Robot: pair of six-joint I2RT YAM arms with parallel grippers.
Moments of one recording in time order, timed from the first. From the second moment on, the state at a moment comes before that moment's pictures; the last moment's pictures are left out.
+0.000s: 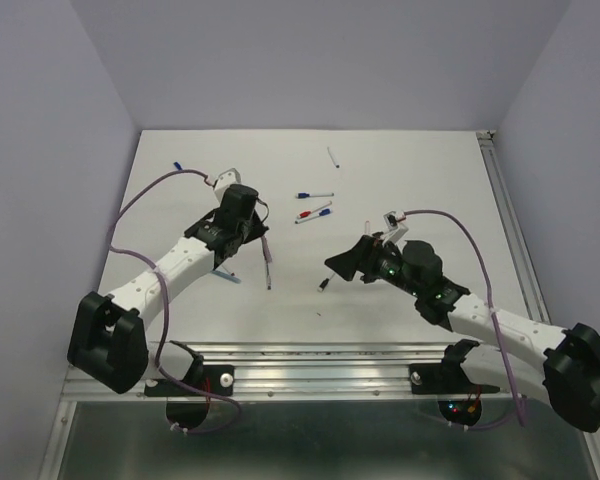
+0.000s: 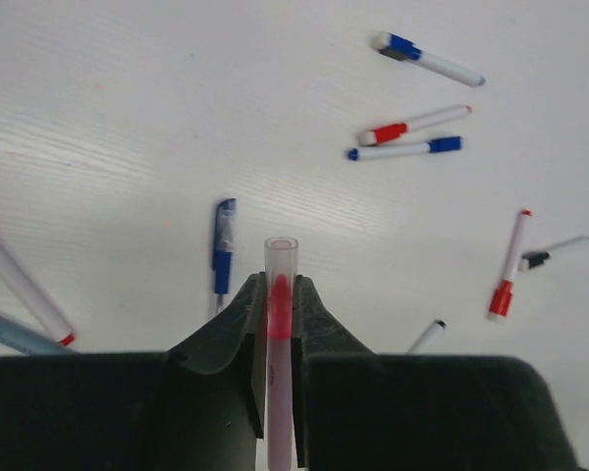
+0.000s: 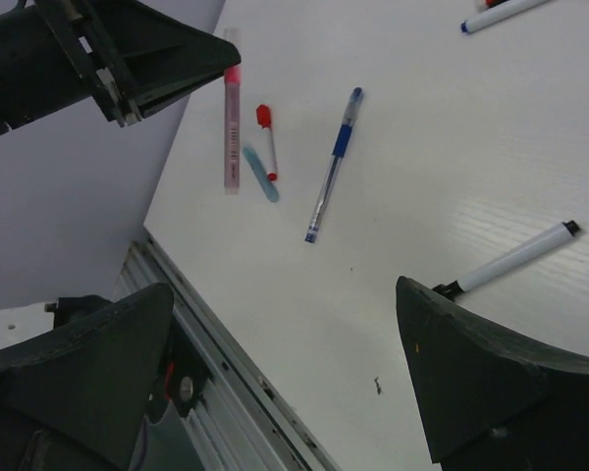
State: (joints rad) left arm -0.49 1.33 0.94 -0.36 -0.30 -0.78; right arm 0.69 1.00 0.41 0.39 -0.15 0.80
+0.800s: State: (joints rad) left arm -0.81 1.36 0.88 -0.06 -0.12 -0.87; right arm 0.73 1.41 0.44 0.78 -0.33 0.96
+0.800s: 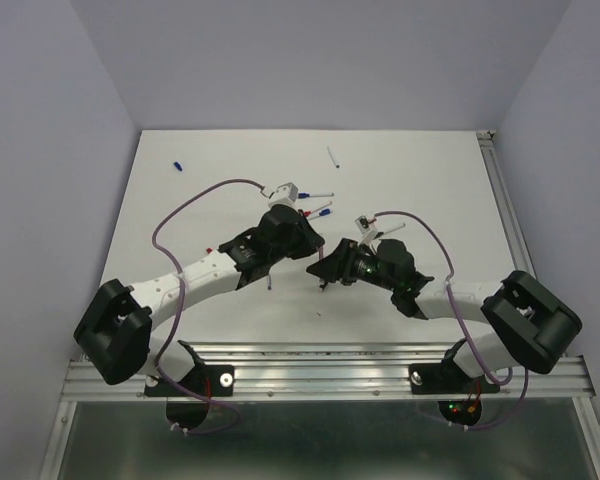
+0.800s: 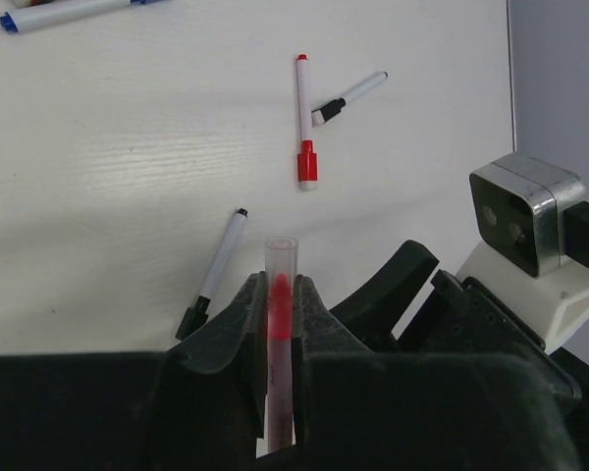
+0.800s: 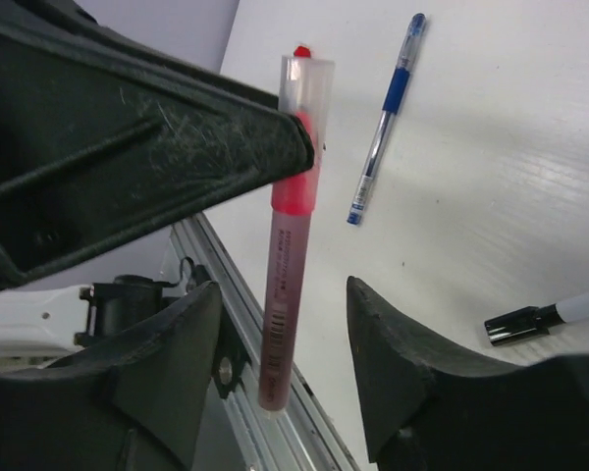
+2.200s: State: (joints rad) left arm -0.34 1.47 1.12 -0.07 -0.43 -0.75; right arm 1.01 1.12 0.50 0.35 -0.21 0.91
